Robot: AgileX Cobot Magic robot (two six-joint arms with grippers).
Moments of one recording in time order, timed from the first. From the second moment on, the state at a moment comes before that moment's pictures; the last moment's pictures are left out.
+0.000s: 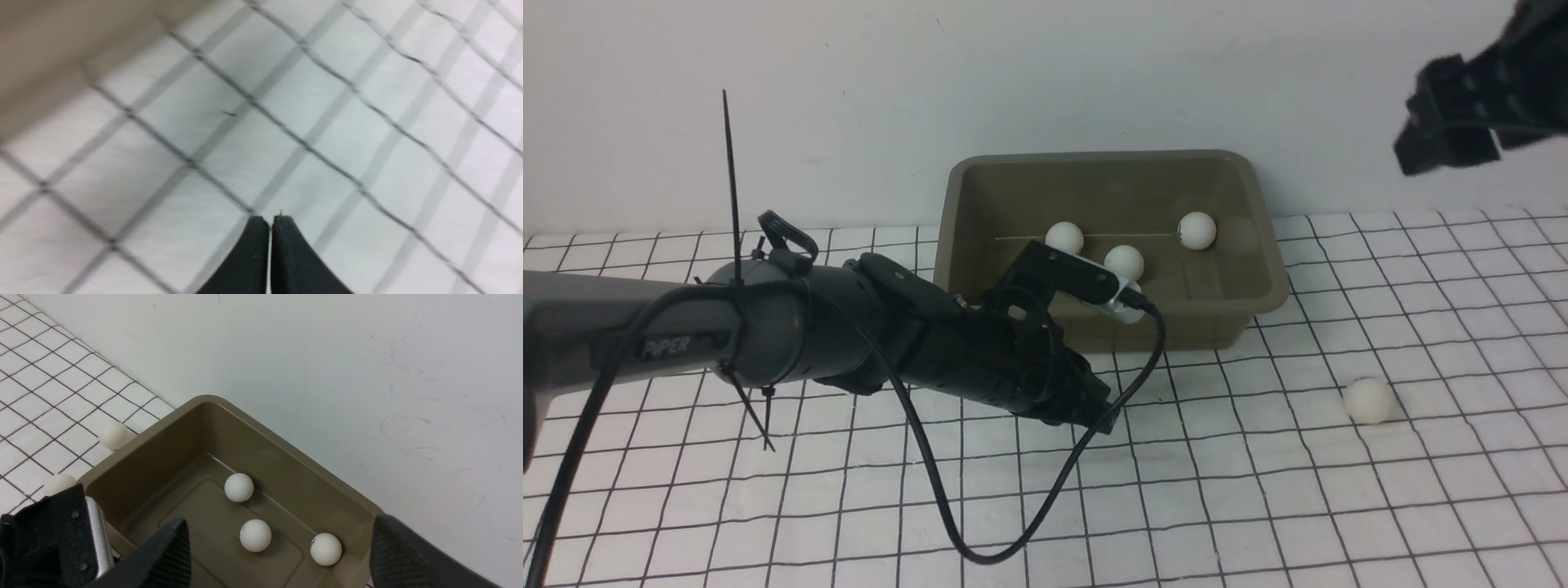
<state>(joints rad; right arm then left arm) 0.20 1.49 -1.55 -0.04 1.23 -0.02 -0.48 1.92 -1.12 -1.27 0.46 1.28</state>
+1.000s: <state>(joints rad) -0.12 2.03 -1.56 0.05 0.92 -0.09 -0.38 1.31 -1.12 -1.07 0.58 1.21</state>
